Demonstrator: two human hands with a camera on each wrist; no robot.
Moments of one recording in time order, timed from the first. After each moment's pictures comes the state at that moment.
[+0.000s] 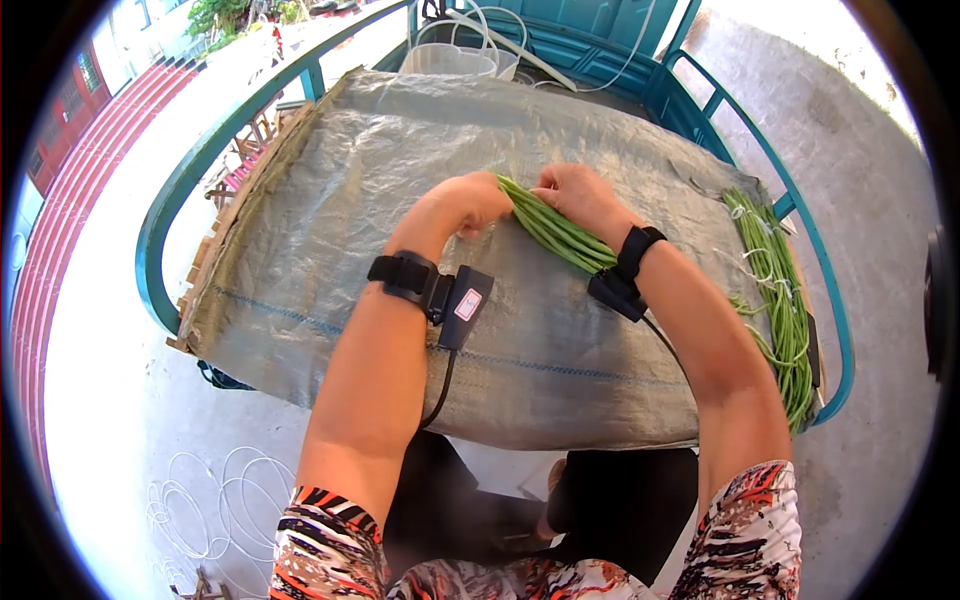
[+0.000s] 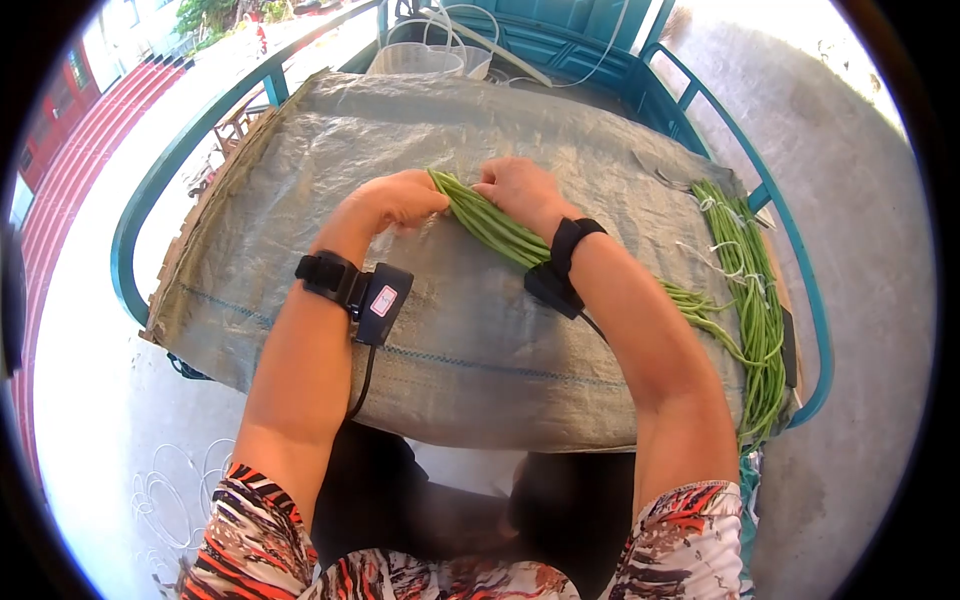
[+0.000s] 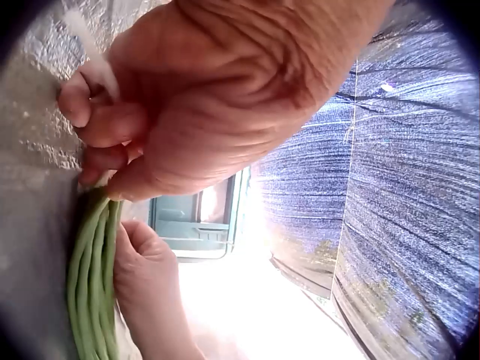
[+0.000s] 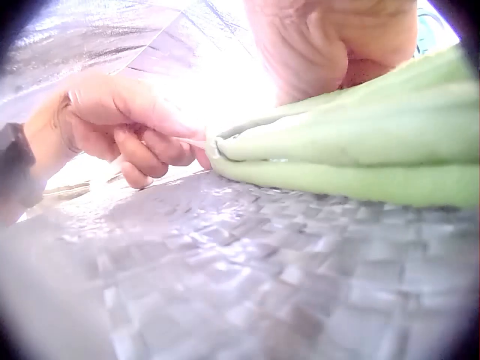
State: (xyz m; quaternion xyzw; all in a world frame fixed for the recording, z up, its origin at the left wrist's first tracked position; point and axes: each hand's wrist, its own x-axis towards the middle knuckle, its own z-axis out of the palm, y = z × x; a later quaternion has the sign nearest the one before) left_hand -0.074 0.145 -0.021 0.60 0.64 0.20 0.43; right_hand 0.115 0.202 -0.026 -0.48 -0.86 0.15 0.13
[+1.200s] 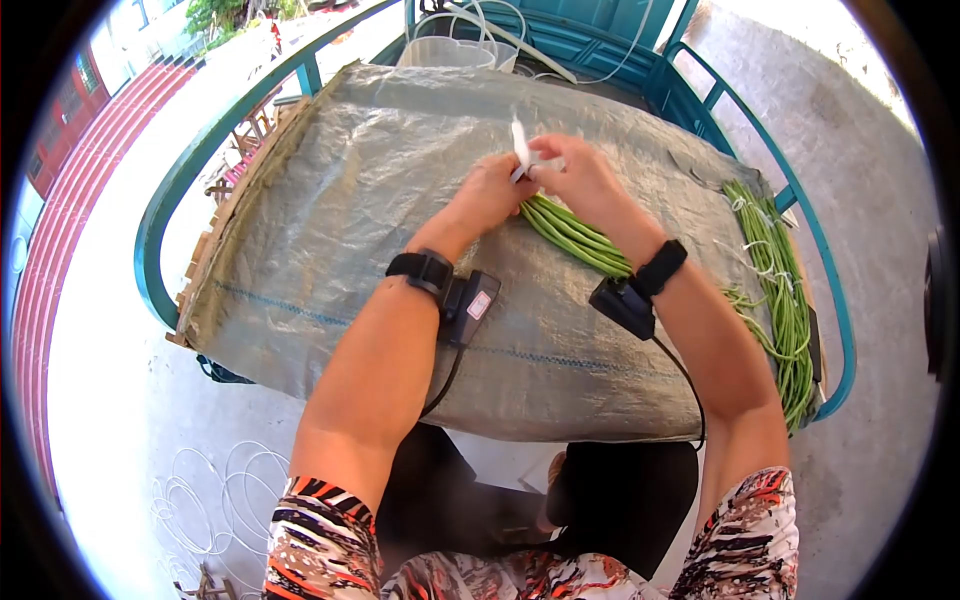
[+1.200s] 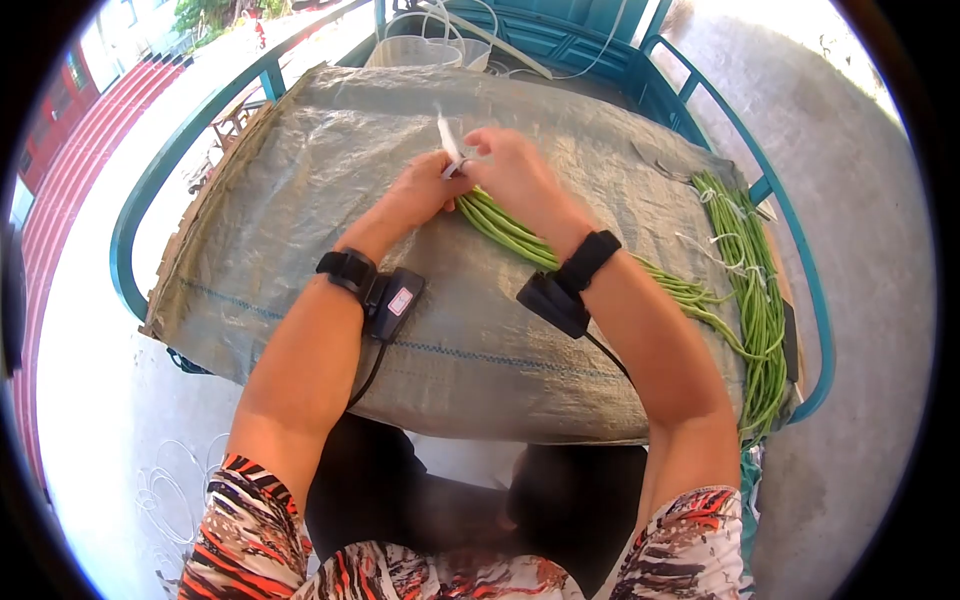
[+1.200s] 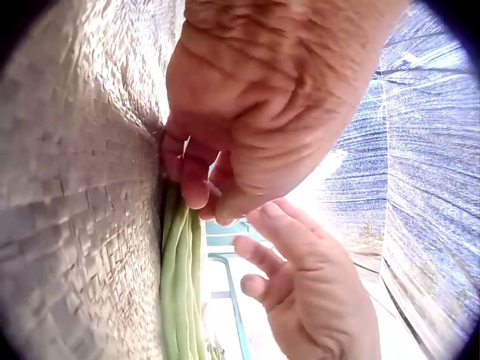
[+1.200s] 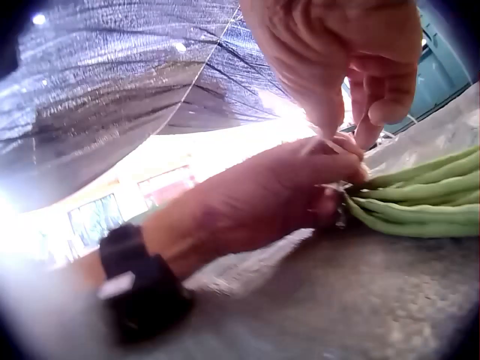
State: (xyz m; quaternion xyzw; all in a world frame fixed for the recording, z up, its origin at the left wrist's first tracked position) left_hand -0.048 0.137 -0.040 0.65 0.52 0.43 0.35; right_hand 0.114 0.183 -0.014 -0.36 -0.84 0.23 0.34
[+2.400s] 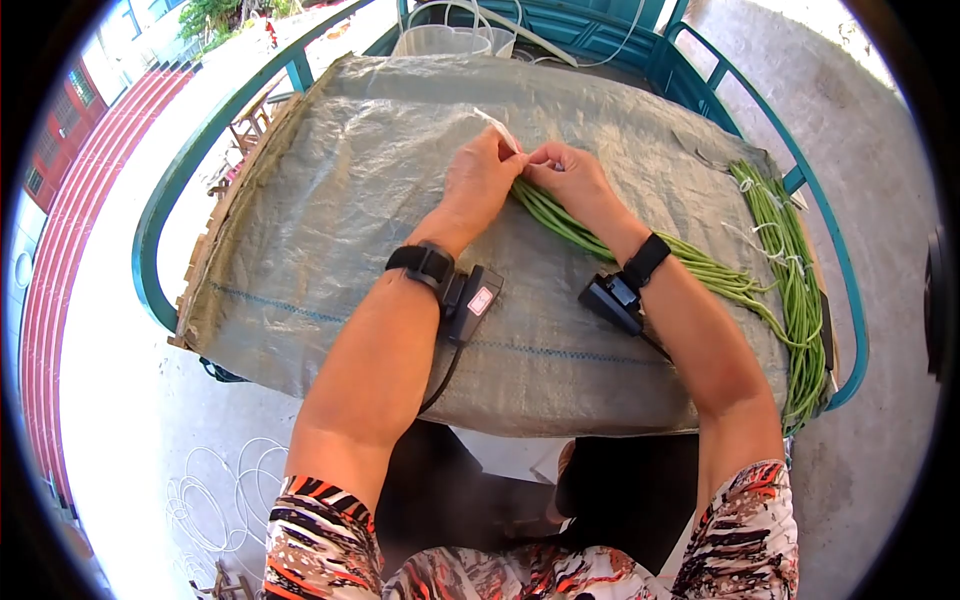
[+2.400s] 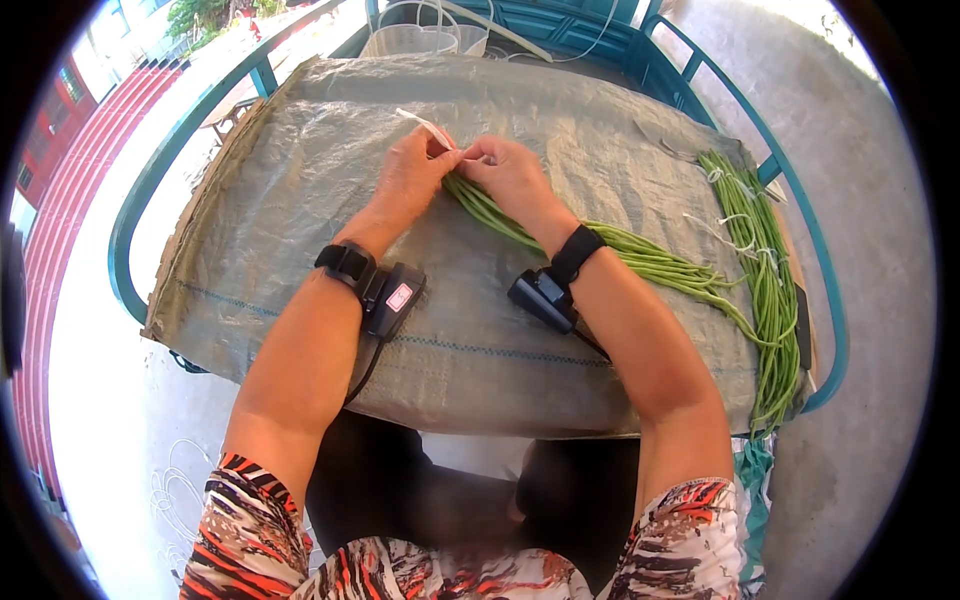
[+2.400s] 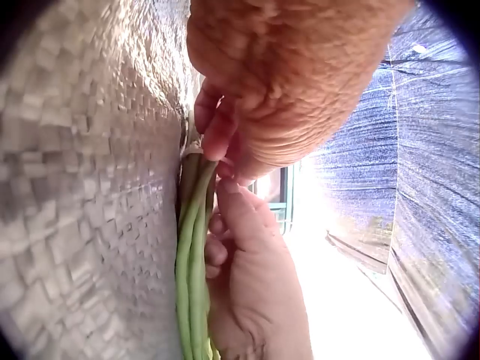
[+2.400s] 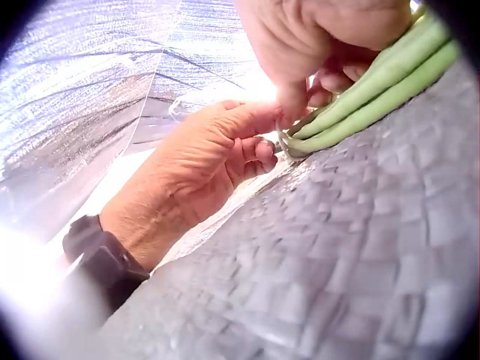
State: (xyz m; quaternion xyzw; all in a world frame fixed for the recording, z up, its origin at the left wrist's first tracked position) left_hand -0.043 0.139 -0.052 0.63 0.57 0.51 0.16; right_hand 0.115 0.186 -0.060 -0.37 -0.75 0.40 0.38
